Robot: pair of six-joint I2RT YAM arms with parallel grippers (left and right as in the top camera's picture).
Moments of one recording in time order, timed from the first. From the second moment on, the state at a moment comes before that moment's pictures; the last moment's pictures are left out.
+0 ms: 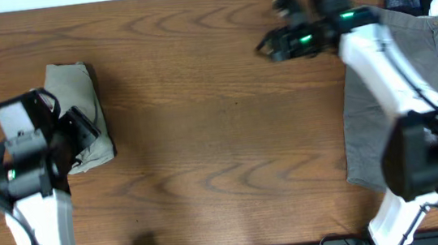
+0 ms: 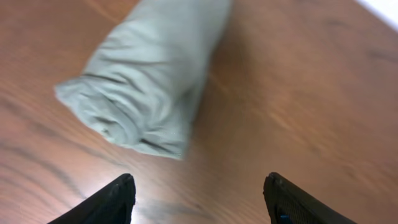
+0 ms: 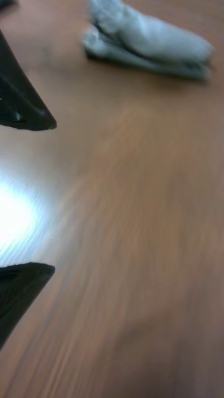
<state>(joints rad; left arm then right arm) 0.26 1.11 1.14 -0.95 0.04 -0.35 0.12 1.91 1.63 -0.74 -0.55 0.07</state>
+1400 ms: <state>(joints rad) -0.59 1.83 1.15 -0.27 0.73 -0.40 -0.08 2.14 1.63 -0.52 0.16 0.41</state>
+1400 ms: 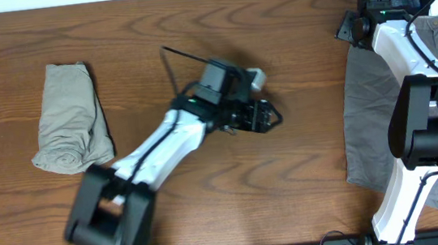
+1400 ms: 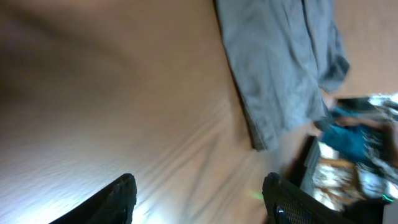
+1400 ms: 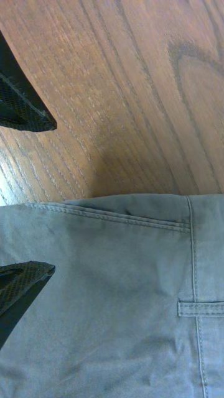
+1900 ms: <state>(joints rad) -0.60 1.91 1.16 -0.22 0.86 -0.51 -0.11 2.27 1.63 -0.42 0.14 0.46</state>
